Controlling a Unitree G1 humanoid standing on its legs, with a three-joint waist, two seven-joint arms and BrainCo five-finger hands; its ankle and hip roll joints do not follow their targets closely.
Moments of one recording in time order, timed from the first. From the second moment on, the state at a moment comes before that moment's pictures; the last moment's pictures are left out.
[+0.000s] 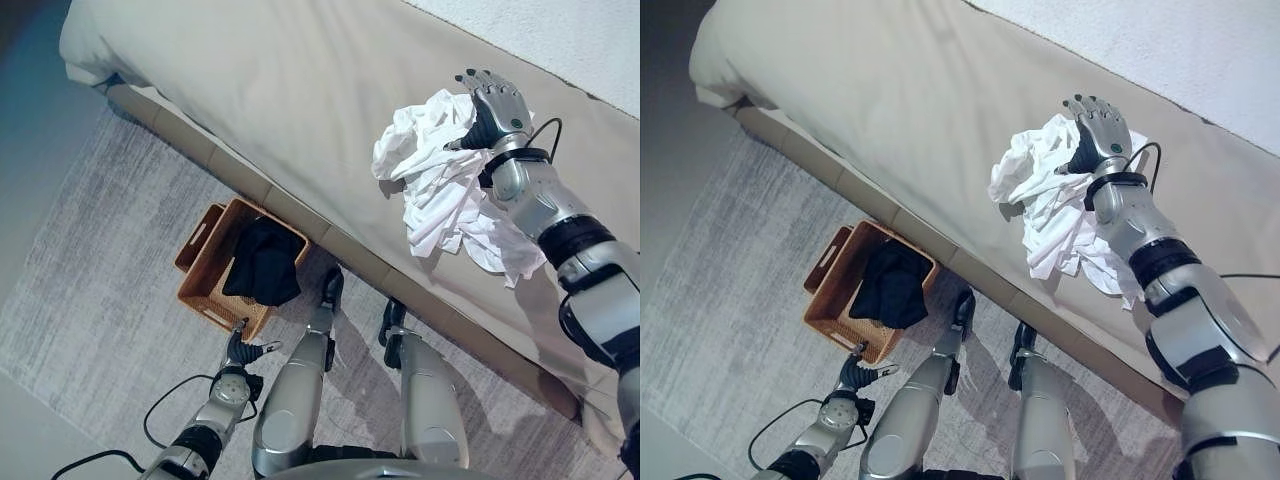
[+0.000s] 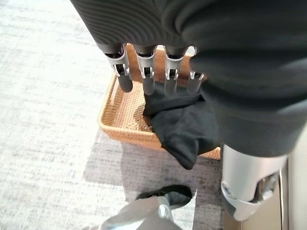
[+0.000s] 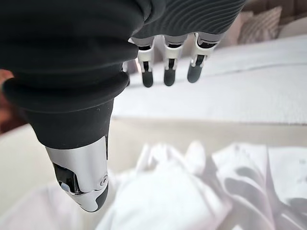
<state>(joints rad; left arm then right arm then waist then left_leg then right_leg) -0.14 0.28 -0.37 0.88 -0.09 -0.11 0.37 -1.14 -0.71 0.72 0.95 -0.38 -0.02 -0.36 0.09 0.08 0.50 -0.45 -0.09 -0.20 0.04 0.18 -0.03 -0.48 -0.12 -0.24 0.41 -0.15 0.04</state>
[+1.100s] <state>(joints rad) -0.23 0.29 -0.39 0.78 -0.14 -0.10 0.36 -0.98 -0.74 0.38 0.80 -0.06 0.00 -0.42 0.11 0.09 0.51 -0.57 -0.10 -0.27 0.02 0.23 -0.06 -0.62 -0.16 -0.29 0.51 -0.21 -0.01</state>
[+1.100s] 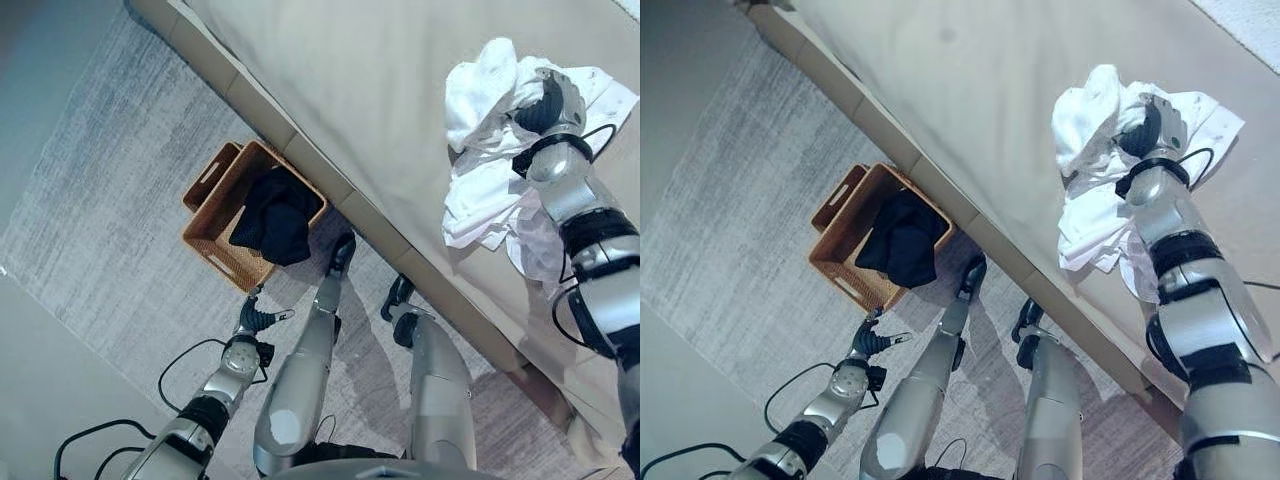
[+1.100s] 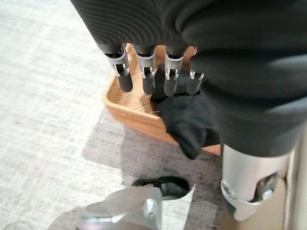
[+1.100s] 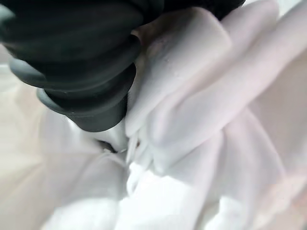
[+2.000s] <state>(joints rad) 0.00 0.43 -0.23 0.36 -0.14 -0.12 0.25 -0.62 -0.81 -0.05 0.33 0.01 -0.14 -0.52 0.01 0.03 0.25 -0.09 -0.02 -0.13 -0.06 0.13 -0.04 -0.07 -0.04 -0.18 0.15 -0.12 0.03</state>
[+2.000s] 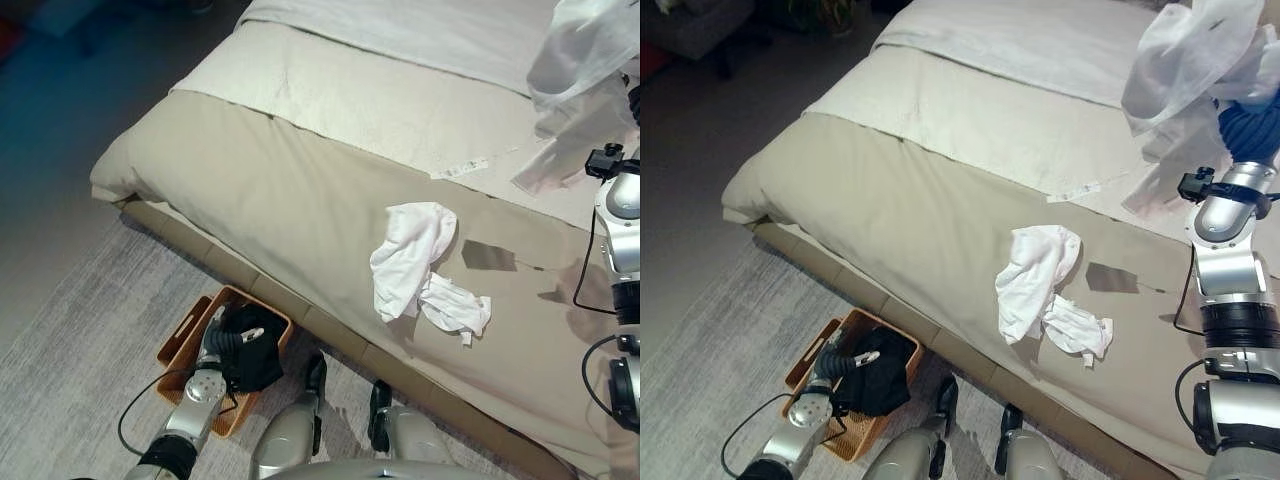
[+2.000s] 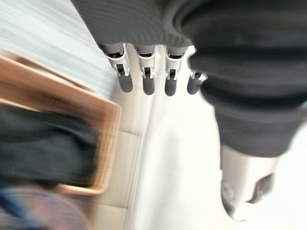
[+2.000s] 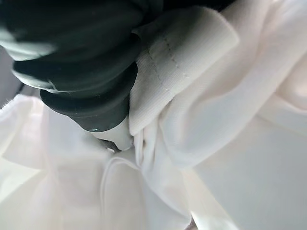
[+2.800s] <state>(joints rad) -0.35 0.61 -0.47 -0.10 -0.43 -0.09 -0.02 -0.45 -0.89 0.31 -0.01 0.21 -0.08 0.04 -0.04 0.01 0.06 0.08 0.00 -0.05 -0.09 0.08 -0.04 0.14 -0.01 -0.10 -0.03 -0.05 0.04</state>
